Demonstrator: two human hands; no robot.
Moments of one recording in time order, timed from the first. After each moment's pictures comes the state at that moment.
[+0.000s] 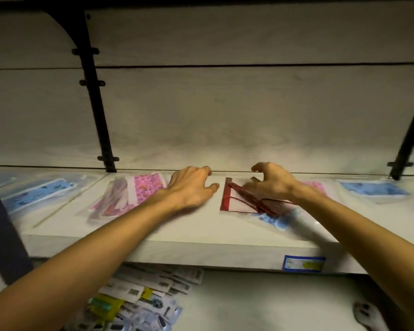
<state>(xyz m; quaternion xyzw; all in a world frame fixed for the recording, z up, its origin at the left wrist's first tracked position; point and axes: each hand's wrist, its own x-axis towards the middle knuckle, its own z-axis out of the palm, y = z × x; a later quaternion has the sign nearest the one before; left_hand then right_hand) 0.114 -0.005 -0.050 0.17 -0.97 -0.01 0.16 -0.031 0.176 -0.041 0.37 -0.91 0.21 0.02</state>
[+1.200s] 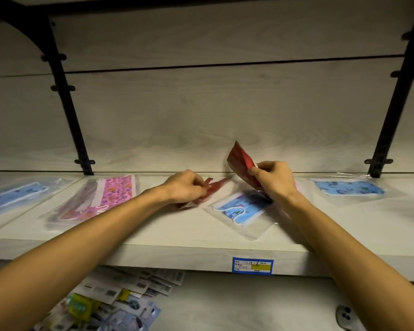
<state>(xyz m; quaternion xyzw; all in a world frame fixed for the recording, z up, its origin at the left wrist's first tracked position) 0.062 0.039 -0.052 0.21 -0.95 -0.21 0.09 -0.084 0.229 -0.066 0.25 -0.81 0.53 0.03</state>
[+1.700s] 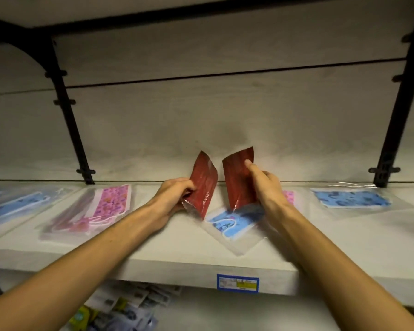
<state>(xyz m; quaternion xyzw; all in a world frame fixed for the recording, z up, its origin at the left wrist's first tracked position) 0.067 0.066 -0.054 0.24 -0.68 -0.65 0.25 -0.081 0.222 -0.060 0.15 -0.64 0.74 -0.15</state>
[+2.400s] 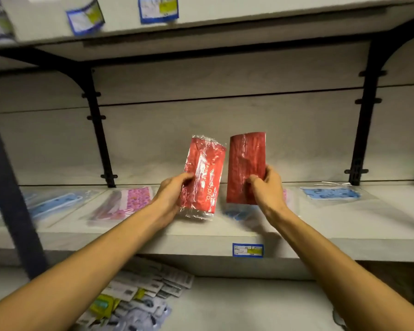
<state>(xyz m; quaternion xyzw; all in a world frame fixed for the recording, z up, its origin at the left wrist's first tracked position) 0.154 0.097 -0.025 0.21 -0.60 -0.72 0.28 0.015 0.265 -0.043 0.28 -0.63 0.72 -0.02</state>
